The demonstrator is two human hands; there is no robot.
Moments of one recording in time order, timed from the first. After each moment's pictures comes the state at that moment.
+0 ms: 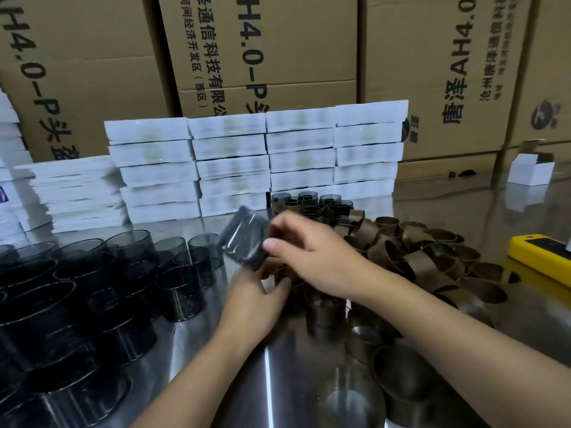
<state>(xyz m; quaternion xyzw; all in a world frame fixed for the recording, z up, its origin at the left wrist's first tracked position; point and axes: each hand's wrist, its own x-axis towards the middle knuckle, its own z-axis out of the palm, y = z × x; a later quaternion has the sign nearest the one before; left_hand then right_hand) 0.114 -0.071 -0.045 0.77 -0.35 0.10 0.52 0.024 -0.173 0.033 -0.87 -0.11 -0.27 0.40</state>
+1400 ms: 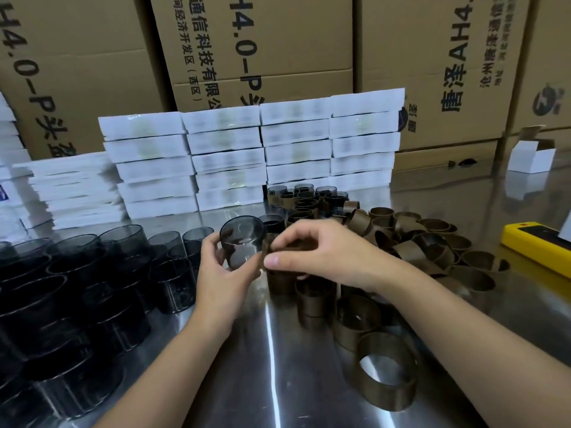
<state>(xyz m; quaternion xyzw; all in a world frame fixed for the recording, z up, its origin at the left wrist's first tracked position) 0.112 -0.061 -0.033 0.61 -0.26 0.02 0.75 -0.001 -0.196 0.028 -0.87 -0.04 -0.16 0.47</state>
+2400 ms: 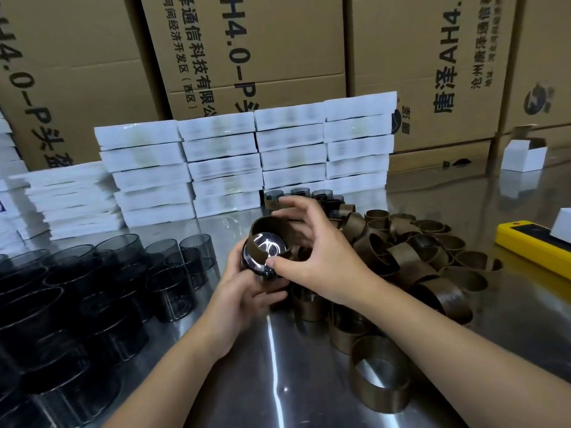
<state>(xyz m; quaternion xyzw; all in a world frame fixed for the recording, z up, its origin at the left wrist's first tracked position) 0.104 -0.059 -0.033 0.53 -0.35 -0.24 0.73 0.015 -0.193 0.006 -0.81 -0.08 -0.36 0.46</state>
